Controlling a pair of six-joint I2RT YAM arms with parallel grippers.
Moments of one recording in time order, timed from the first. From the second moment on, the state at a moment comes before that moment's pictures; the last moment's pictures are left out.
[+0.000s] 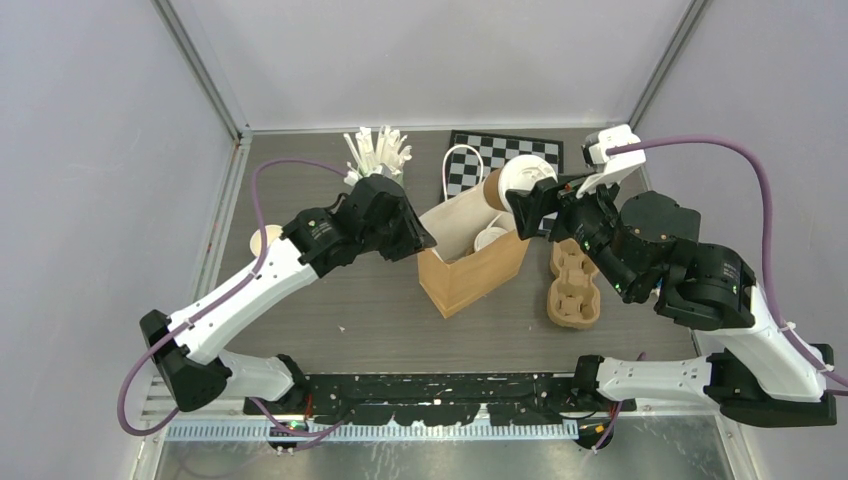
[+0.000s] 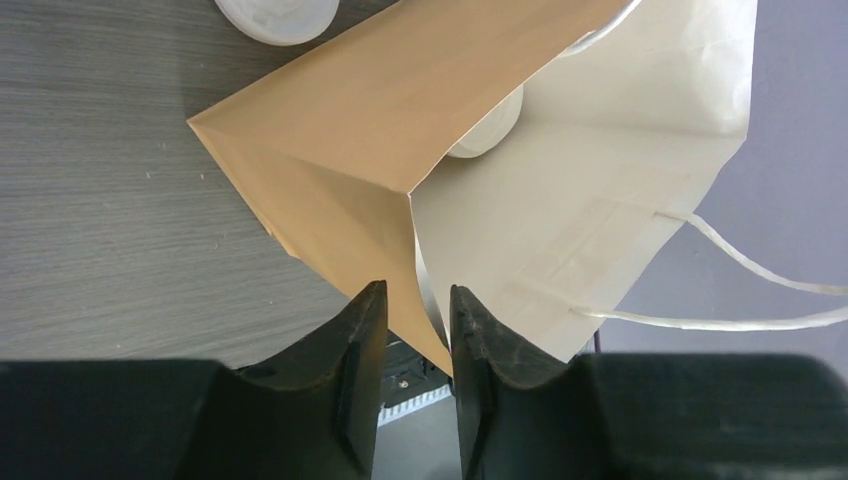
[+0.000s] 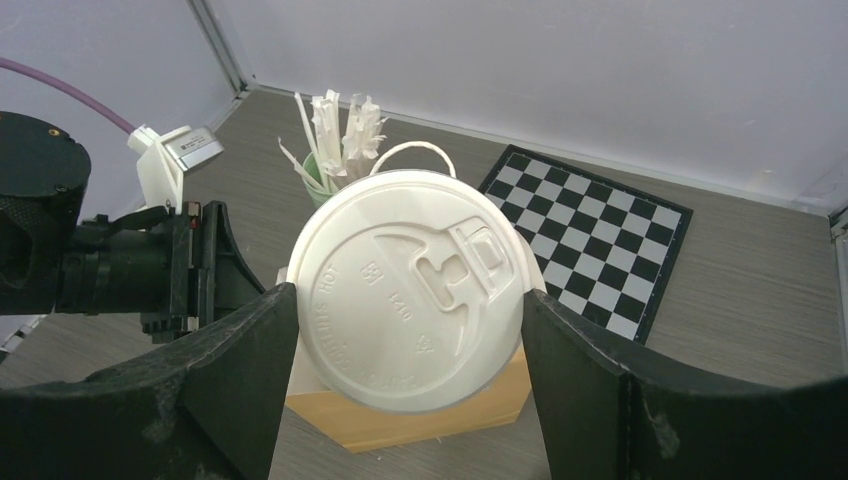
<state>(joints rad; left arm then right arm) -0.86 1.30 1.39 -0.81 -0.10 -1.12 1.16 0.98 1.65 -0.79 0.77 0.18</state>
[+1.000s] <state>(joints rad) -0.56 1.24 1.39 -0.76 0.54 -0.69 1.16 1.08 1.68 -0.89 0.51 0.03</state>
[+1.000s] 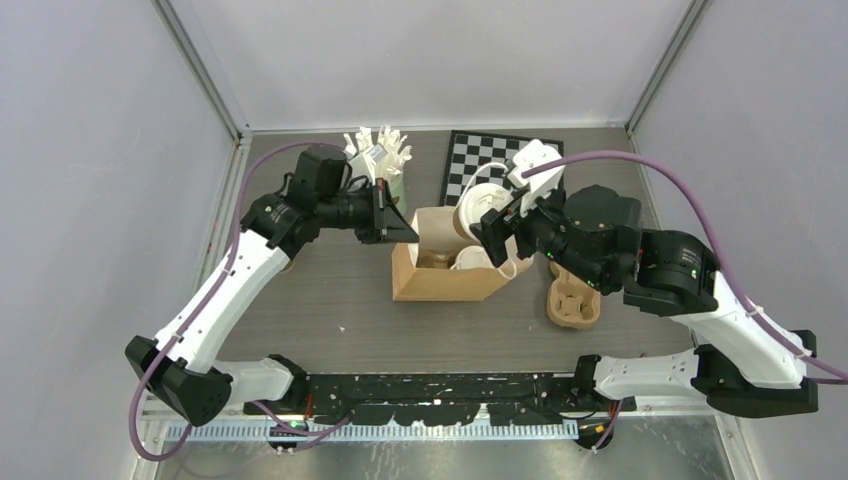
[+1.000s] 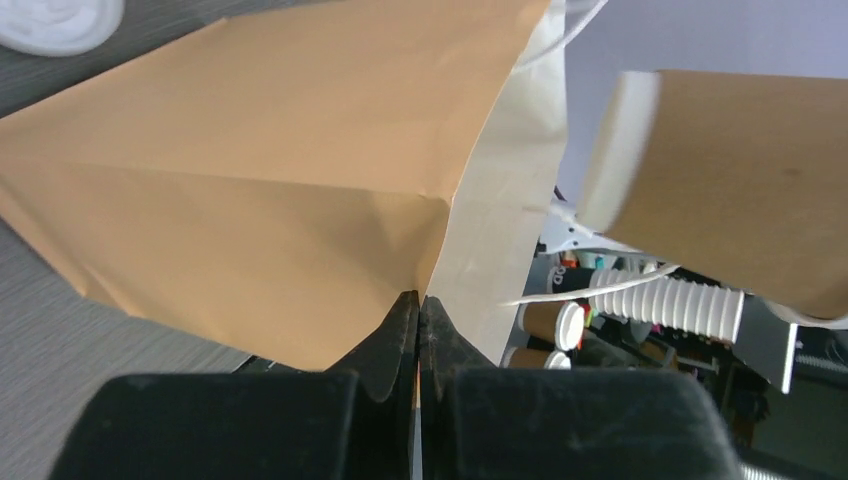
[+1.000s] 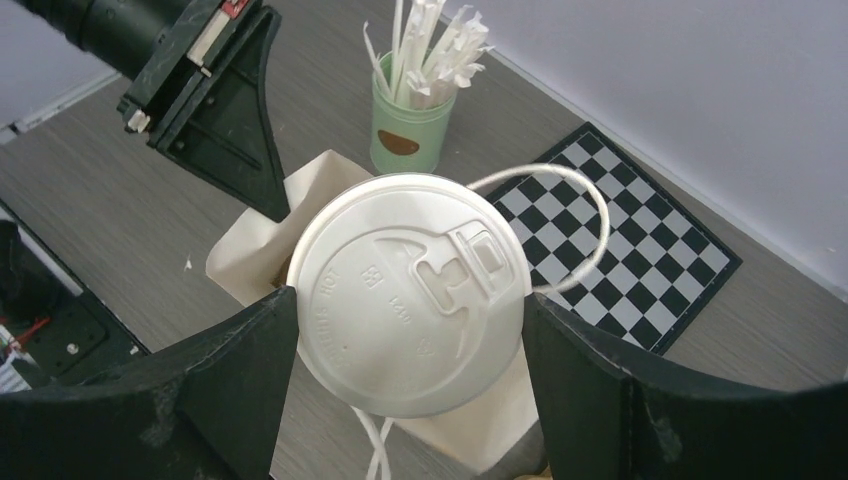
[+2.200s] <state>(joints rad) -0.46 1.25 1.47 -0.93 0.46 -0.52 1.16 1.17 1.44 -0.84 0.25 -0.10</state>
